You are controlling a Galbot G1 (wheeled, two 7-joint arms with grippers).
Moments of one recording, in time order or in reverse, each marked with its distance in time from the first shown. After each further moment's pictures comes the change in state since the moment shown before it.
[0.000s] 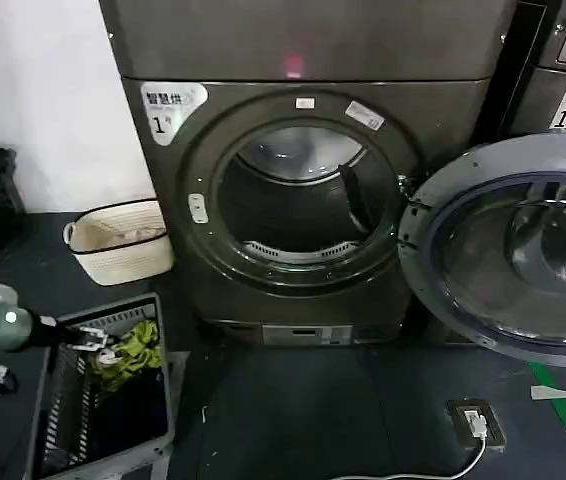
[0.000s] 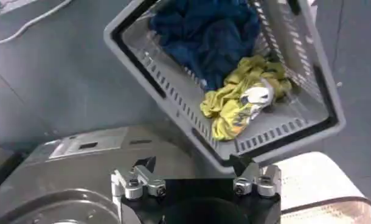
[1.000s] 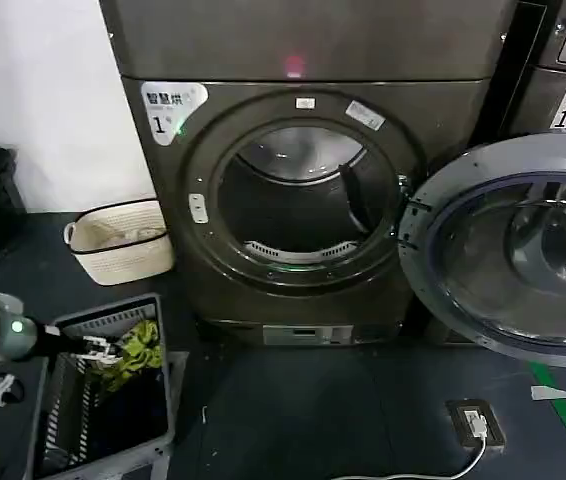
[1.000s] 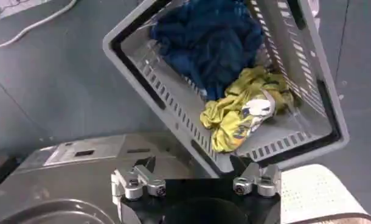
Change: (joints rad) left arm 0.015 -0.030 0.012 -0.003 -0.004 0.001 0.029; right arm 0.003 0.016 -0.018 0.000 -0.005 0.038 -0.011
